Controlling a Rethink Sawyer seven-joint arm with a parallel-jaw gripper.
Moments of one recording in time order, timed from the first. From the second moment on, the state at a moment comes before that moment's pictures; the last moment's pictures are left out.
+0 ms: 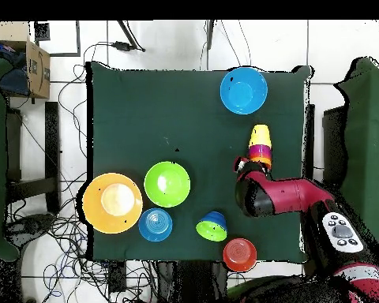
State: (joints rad) arm -0.69 -0.51 0.21 1.66 -0.78 0.06 2.23
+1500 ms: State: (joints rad) arm -0.75 -0.59 0.34 1.67 -0.51 0.58 2.23
